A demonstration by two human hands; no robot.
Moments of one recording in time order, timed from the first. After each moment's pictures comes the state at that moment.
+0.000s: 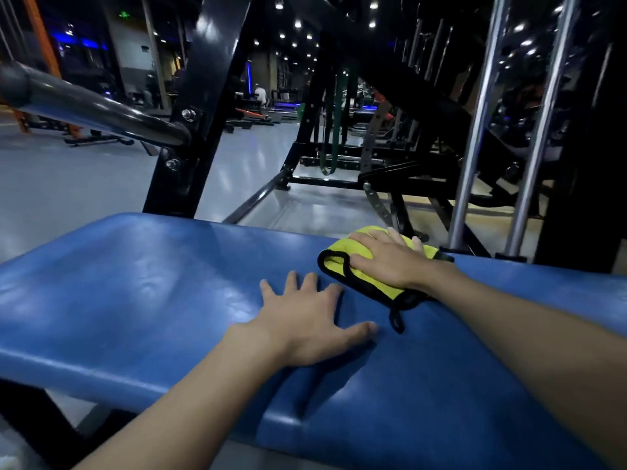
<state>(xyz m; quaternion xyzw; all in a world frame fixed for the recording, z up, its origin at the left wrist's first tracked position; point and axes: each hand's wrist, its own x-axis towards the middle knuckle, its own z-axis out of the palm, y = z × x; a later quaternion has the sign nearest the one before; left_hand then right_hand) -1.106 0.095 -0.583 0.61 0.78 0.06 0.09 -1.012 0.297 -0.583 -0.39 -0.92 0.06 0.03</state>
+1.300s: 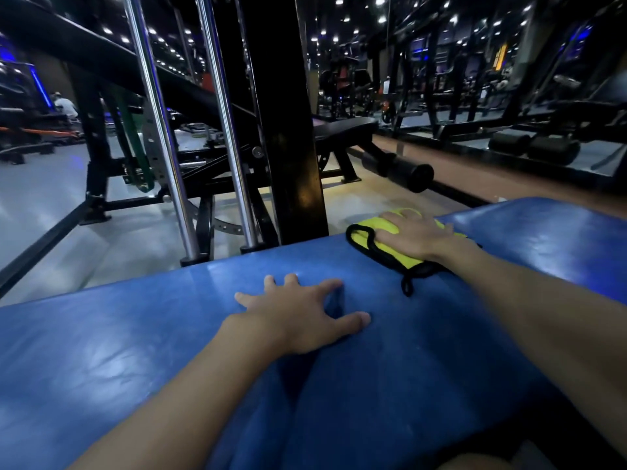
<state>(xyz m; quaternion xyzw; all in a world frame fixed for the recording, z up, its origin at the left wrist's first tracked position) -0.780 0.276 -0.558 0.72 0.68 -0.04 0.12 -0.557 0.443 -0.573 -0.67 -0.73 0.07 0.06</state>
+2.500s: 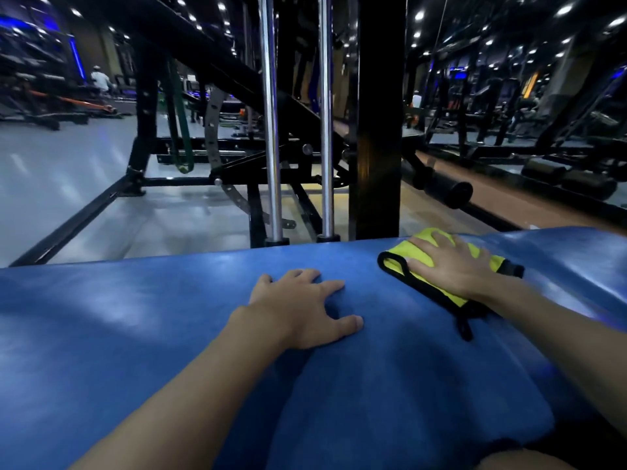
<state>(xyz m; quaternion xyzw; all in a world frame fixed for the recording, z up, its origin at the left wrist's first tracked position) -0.917 0.241 -0.566 0.76 0.64 -0.02 0.07 -0.648 0.378 -0.583 -0.67 -0.75 0.00 0.00</state>
